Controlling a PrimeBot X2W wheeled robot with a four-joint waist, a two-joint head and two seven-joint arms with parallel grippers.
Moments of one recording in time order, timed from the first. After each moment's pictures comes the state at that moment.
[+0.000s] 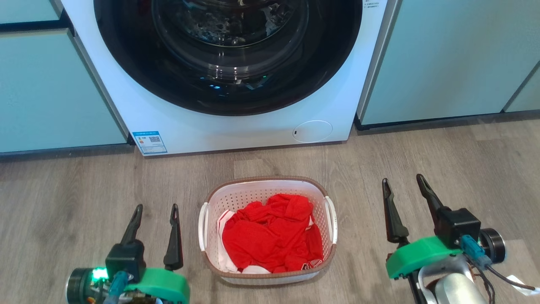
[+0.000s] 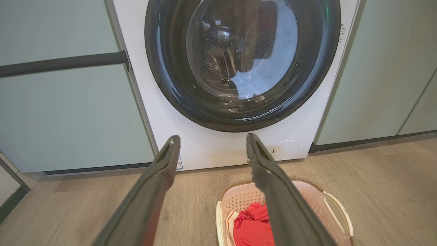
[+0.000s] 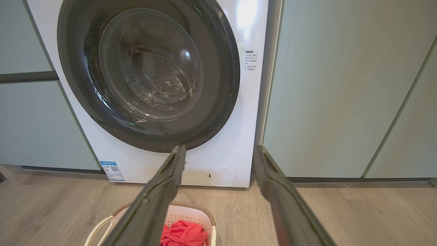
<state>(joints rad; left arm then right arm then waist) 0.11 0.06 -0.16 0.11 -0.07 0.08 -0.25 -0.01 -0.04 0.14 0.13 0.13 0.13 -0.25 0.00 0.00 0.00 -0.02</state>
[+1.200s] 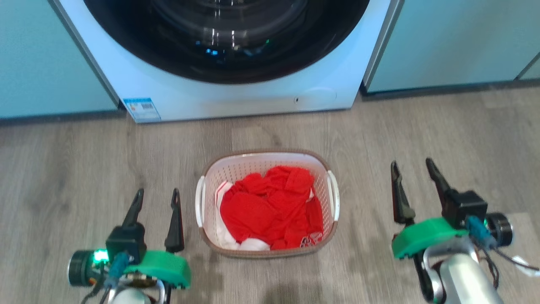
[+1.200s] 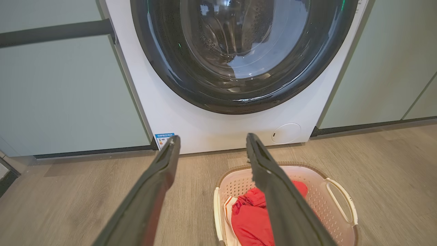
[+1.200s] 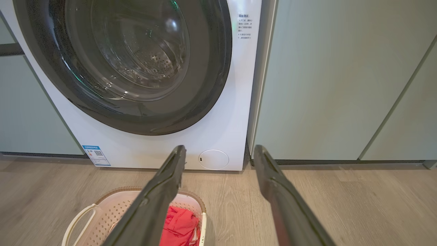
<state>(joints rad) 0.04 0.05 -0.16 0.15 -0.07 0.07 -0.25 -0.08 -0.04 0.10 0.19 0.12 0.13 -0.25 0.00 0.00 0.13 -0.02</state>
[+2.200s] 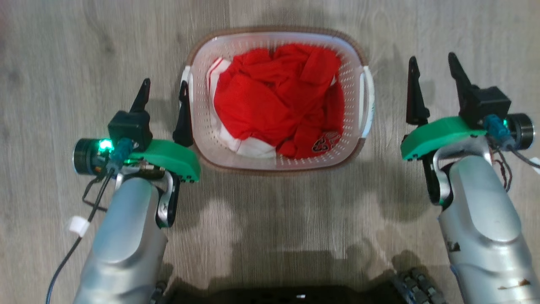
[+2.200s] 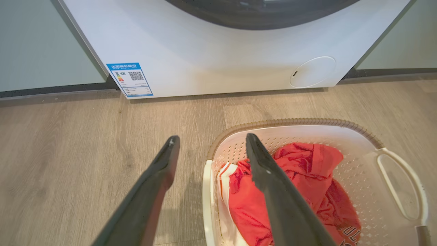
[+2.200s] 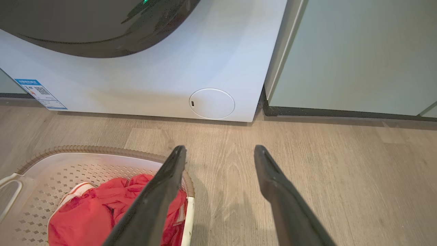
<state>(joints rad) -0.46 0.04 -0.22 0.43 -0.14 0.06 -0.25 -0.51 -0.05 0.05 0.38 0.09 0.13 -0.25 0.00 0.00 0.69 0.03</state>
